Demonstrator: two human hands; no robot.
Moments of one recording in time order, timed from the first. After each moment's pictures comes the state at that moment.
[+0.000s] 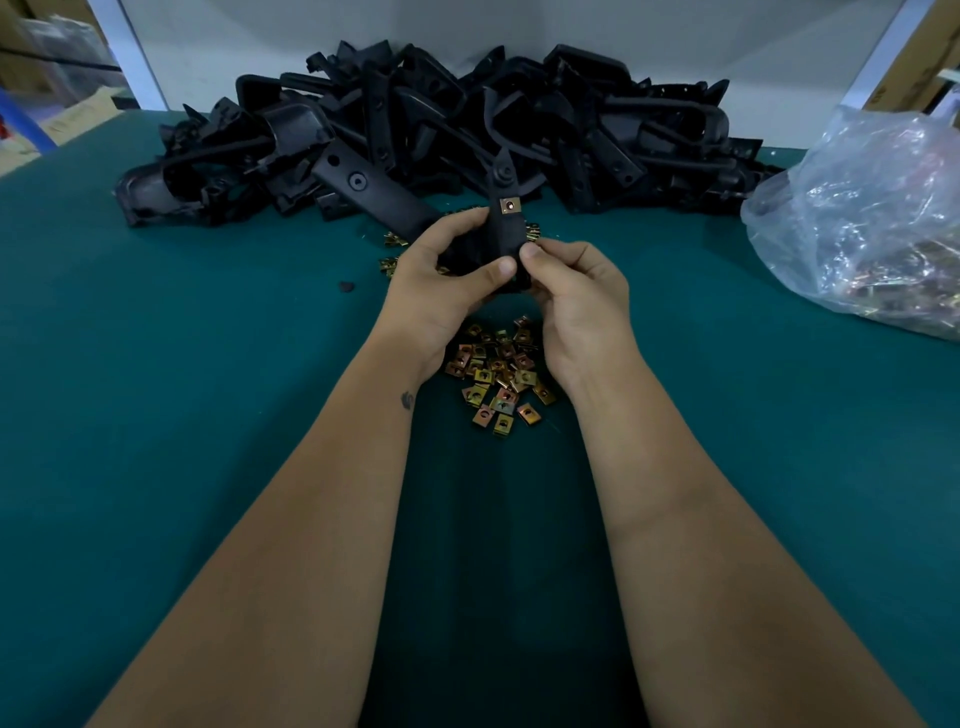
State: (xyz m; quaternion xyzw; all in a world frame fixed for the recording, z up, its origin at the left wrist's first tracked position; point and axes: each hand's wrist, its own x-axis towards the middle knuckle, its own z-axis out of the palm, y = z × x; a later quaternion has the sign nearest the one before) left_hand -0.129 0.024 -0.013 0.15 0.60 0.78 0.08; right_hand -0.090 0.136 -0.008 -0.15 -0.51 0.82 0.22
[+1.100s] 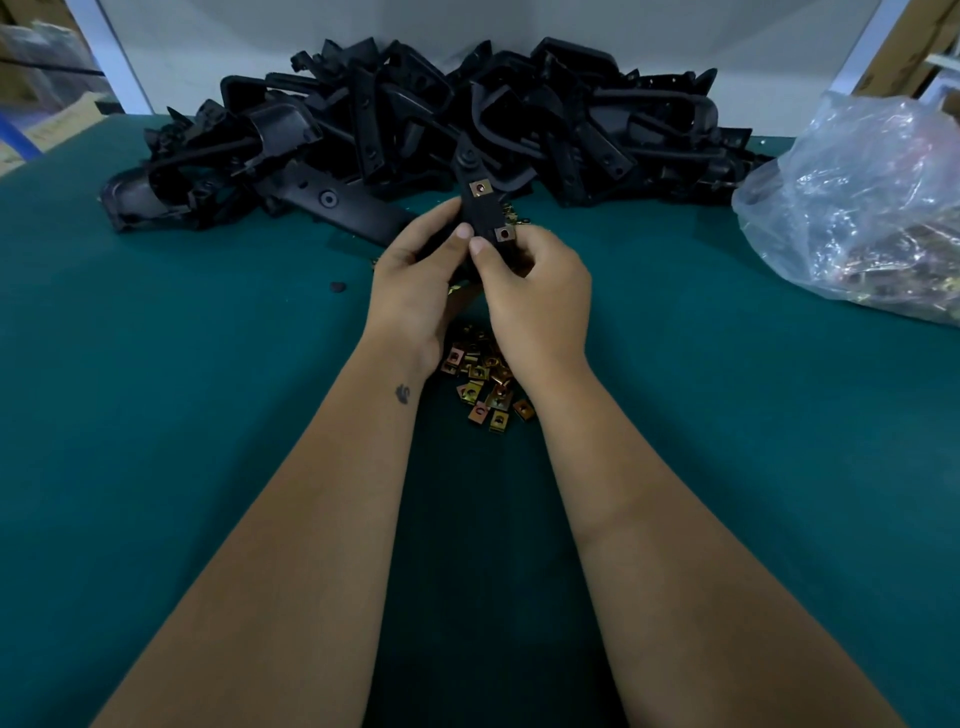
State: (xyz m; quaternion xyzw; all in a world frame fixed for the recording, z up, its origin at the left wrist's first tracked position) left_hand -0.133 0.026 -0.012 0.07 0.52 0.85 0.09; right_hand -0.088 0.112 -0.009 -0.12 -0.79 0.51 0.33
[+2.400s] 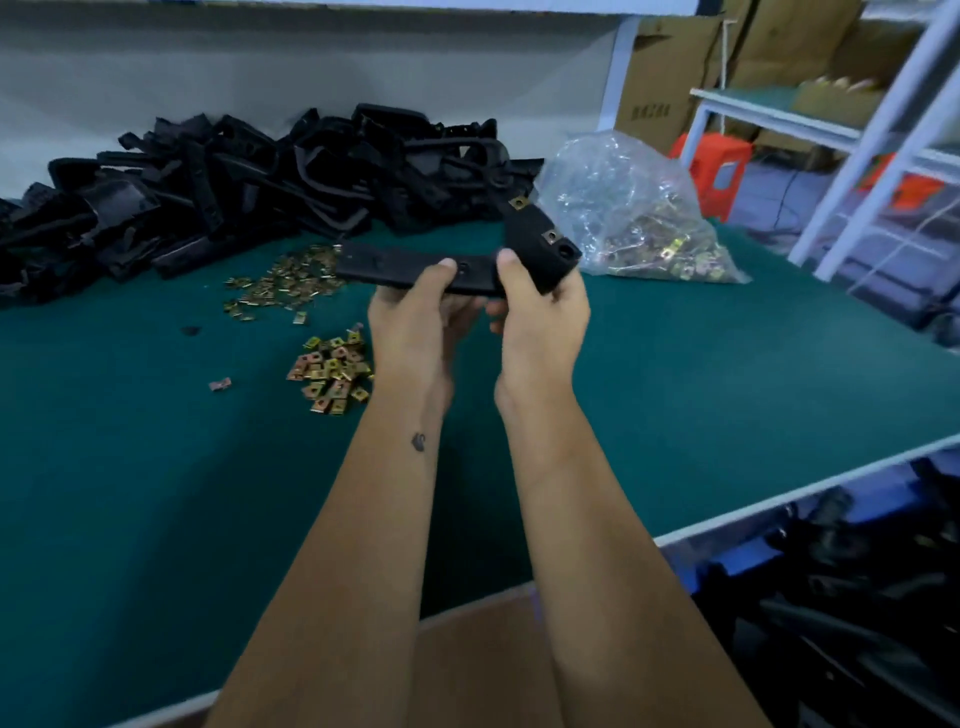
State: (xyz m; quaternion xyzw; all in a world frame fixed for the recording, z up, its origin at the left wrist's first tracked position) left_hand -0.002 0.124 0.023 0.02 0.43 0.89 0.12; right_hand 0.041 0.177 0.030 -0.23 -0.45 0.74 0.44
